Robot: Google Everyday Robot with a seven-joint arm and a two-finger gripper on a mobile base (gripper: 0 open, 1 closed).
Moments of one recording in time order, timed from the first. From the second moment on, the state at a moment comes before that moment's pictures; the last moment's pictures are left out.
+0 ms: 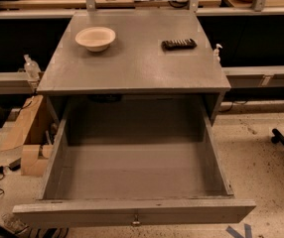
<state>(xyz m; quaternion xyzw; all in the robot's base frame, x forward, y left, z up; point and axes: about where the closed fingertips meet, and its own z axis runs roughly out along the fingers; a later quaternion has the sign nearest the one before) 0.360 -0.280 0.940 -0.55 0.81 -0.02 0.21</state>
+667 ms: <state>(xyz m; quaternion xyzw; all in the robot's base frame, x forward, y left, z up) 0.351 -0.291 0.907 -0.53 0.82 0.01 0.22</state>
